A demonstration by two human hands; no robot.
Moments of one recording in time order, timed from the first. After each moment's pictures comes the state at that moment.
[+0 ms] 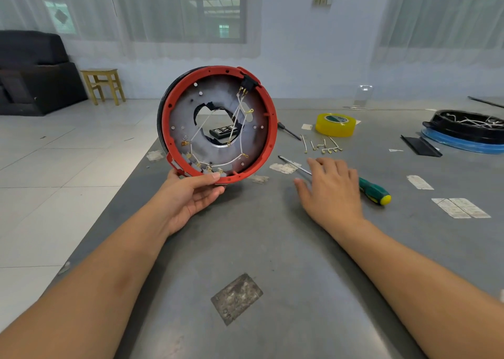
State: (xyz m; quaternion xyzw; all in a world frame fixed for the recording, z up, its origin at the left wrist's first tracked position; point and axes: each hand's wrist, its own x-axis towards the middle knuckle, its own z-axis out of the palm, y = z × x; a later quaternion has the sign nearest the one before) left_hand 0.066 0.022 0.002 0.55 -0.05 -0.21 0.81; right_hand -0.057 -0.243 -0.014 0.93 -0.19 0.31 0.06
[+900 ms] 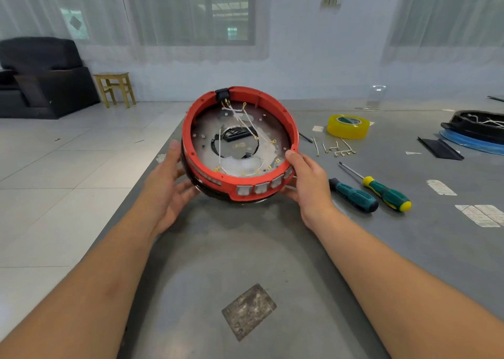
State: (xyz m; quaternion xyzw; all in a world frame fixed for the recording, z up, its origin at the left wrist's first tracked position) left_hand 0.078 0.051 0.014 0.56 -0.07 -0.10 0.82; right_hand 0.002 -0.194 -0.004 0.60 -0.13 0.25 -0.75
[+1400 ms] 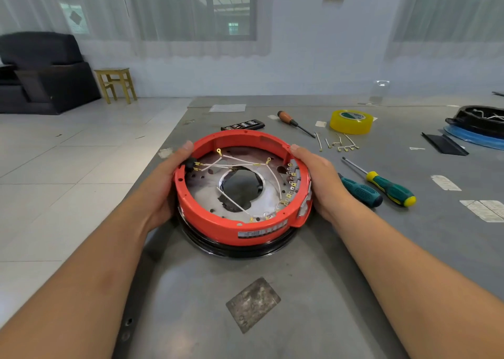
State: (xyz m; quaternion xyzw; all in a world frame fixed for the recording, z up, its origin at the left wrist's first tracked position) left_hand 0.080 0.066 0.014 0.60 -0.13 -0.21 0.76; right_hand -0.008 -0.208 0.007 0.63 -0.14 0.18 -0.74
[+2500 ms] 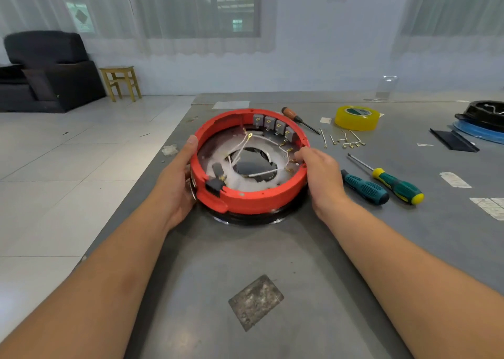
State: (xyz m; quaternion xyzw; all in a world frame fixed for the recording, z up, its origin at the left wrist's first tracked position) left_hand 0.062 0.043 0.015 0.58 -0.09 -0.12 0.80; right_hand -0.010 -0.192 0.004 0.67 -0.18 0.27 -0.67
